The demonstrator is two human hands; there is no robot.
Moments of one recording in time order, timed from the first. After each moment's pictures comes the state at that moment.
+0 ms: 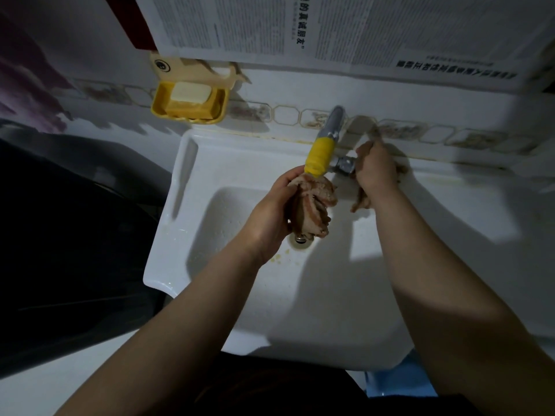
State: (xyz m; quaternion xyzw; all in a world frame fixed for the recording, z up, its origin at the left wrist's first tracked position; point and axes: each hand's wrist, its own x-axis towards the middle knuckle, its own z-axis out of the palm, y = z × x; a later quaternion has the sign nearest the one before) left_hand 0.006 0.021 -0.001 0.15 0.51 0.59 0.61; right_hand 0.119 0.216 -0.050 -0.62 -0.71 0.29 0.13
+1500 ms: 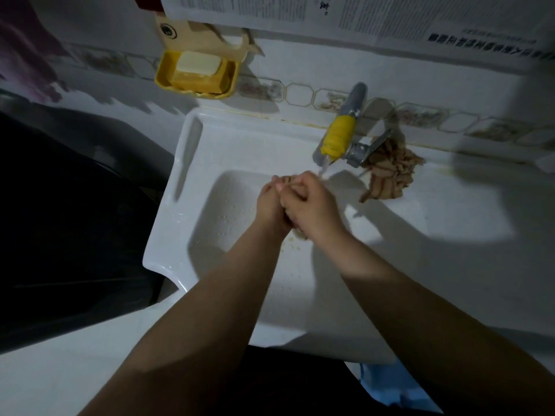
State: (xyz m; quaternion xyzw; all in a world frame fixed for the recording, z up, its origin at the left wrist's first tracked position) left_hand 0.003 0.039 -0.079 -0.08 0.55 0.61 0.57; right_hand 0.075 0.069 -0.059 -0.49 -0.69 0.51 0.16
